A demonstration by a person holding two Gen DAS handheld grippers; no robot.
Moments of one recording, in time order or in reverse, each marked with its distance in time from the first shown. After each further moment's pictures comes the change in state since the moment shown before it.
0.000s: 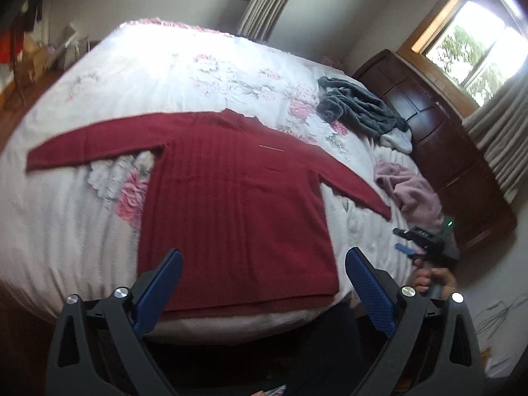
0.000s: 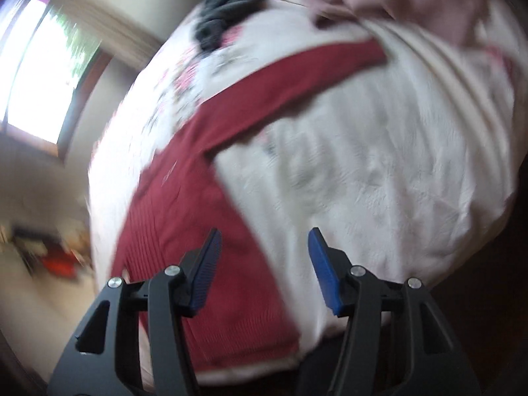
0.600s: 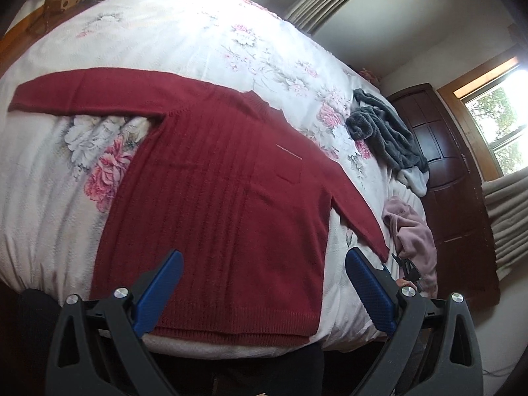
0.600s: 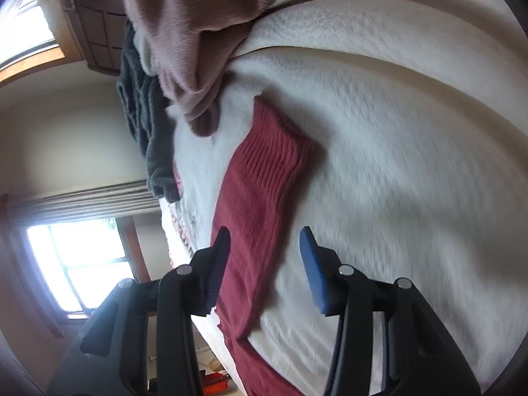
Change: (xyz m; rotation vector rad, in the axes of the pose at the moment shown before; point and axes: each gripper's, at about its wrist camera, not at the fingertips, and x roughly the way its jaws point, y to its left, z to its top) left arm 0.098 0.028 0.045 -0.264 0.073 -0.018; right arm 0.114 -0.174 0.183 0.660 -0.146 0.350
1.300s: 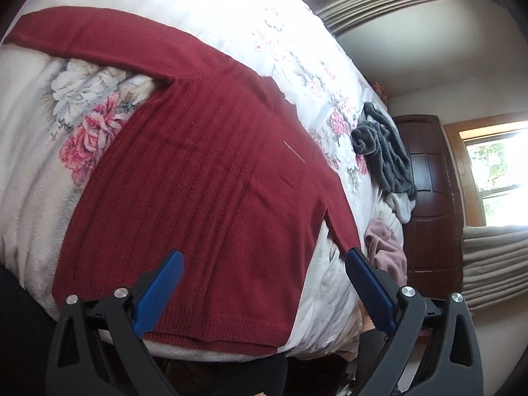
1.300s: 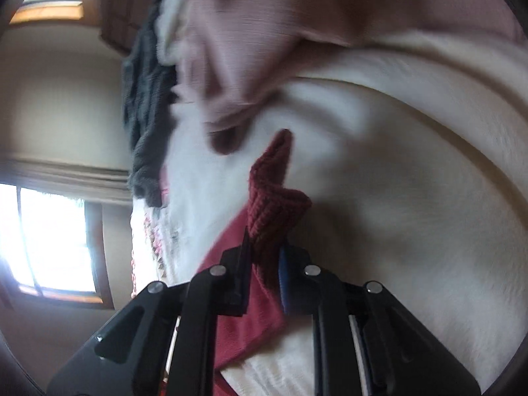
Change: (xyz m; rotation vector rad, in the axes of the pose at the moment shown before) left arm 0.031 0.057 0.024 -0.203 0.049 -0.120; right arm 0.036 0.071 0.009 -0.262 -0.099 -0.119
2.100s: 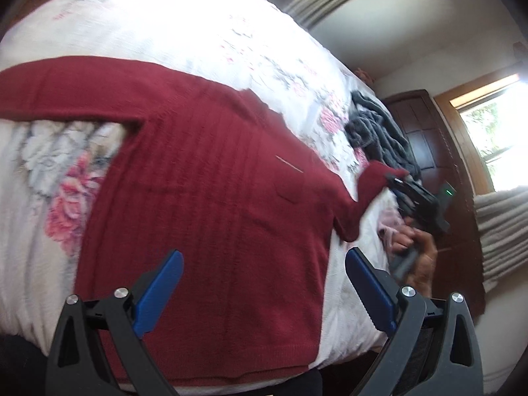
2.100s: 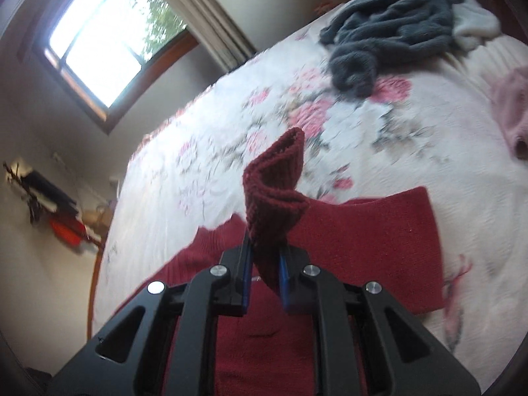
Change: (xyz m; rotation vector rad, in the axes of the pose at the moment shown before) left arm 0.039 -0.018 0.039 0.203 0.000 0.011; right arm 0.097 0.286 -0.270 -0.836 0.190 0.059
